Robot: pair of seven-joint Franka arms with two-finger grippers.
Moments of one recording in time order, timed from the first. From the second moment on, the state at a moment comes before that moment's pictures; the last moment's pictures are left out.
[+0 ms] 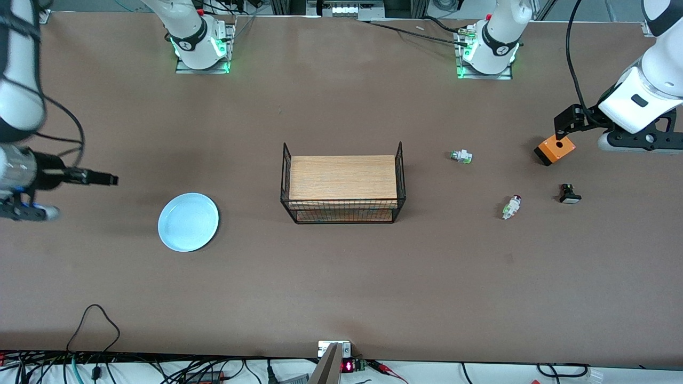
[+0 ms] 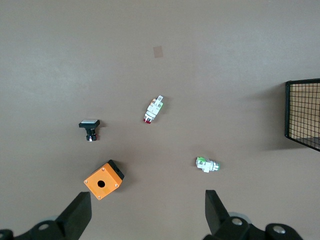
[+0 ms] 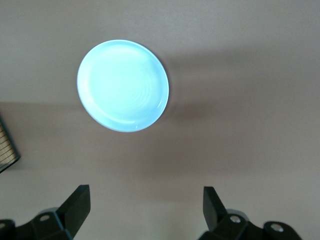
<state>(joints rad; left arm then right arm) -0.11 -0.02 0.03 -1.69 0.05 1.62 -0.04 -0.03 0.42 -0.09 -1.46 0.13 1.62 -0.01</state>
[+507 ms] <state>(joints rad) -0.11 -0.02 0.03 -1.69 0.05 1.62 -0.04 -0.04 0.59 -0.09 -1.45 0.13 1.79 -0.01</state>
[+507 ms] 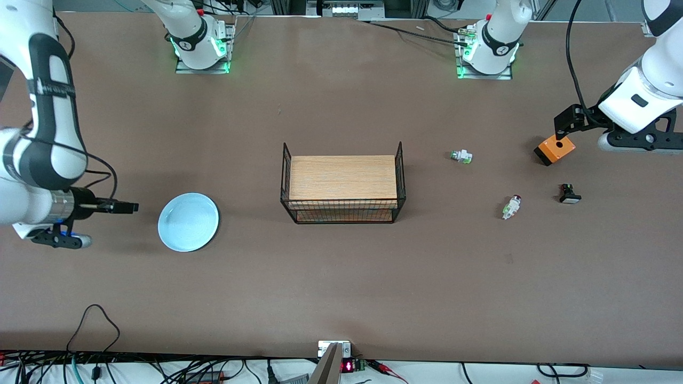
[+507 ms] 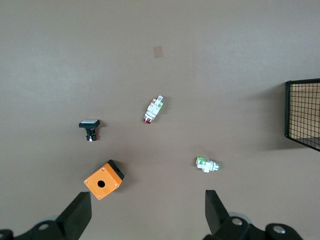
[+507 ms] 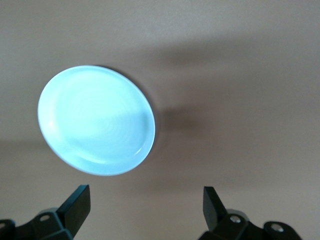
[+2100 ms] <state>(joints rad) -0.11 -0.02 0.03 -1.69 0.05 1.62 -0.04 0.00 0.81 -0.08 -1.45 0.13 2.08 -0.04</state>
